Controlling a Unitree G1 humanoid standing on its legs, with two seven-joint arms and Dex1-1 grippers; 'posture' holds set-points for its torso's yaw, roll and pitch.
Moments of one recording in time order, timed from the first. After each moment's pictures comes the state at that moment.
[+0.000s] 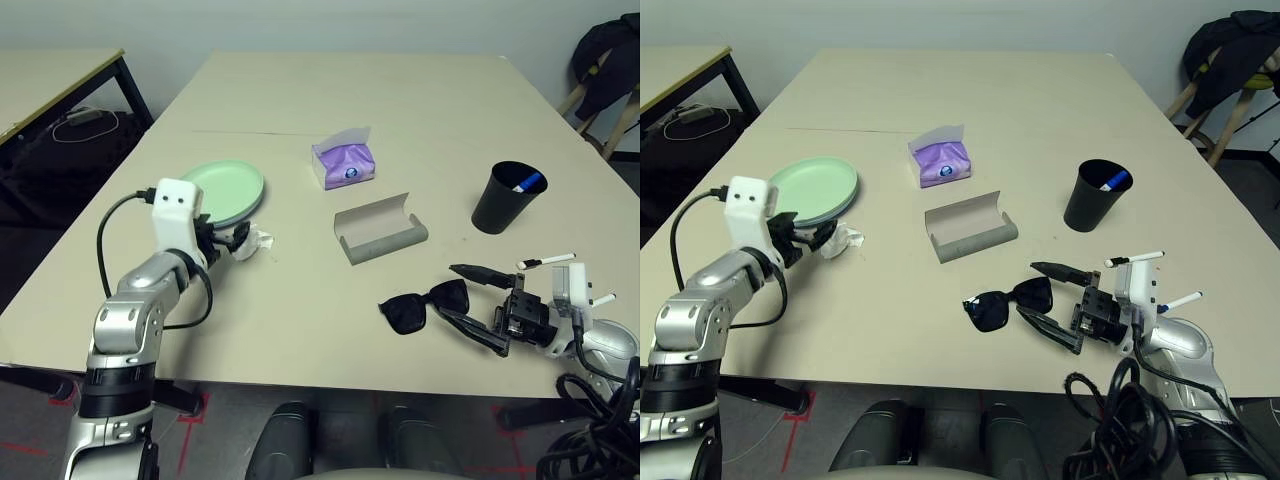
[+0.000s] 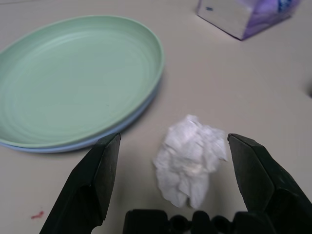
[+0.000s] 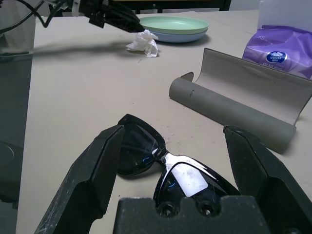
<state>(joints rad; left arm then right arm) -0.18 0.49 0.15 -0.23 -0.31 0.74 -0.36 0.01 -0.54 -0.11 0.17 0.48 -0.26 1.24</state>
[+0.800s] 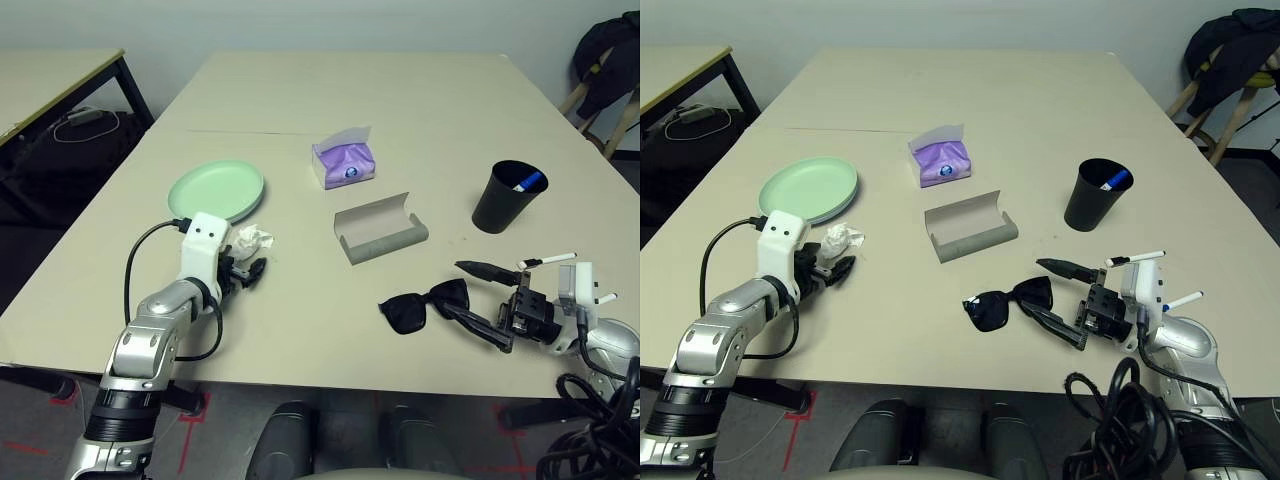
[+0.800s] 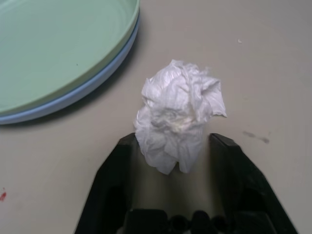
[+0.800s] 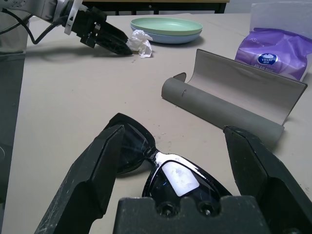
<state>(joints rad) -0.18 0.48 0.06 -0.09 -0.19 0.62 -0.38 0.00 -0.54 -0.12 0.20 0.48 -0.29 1.25</state>
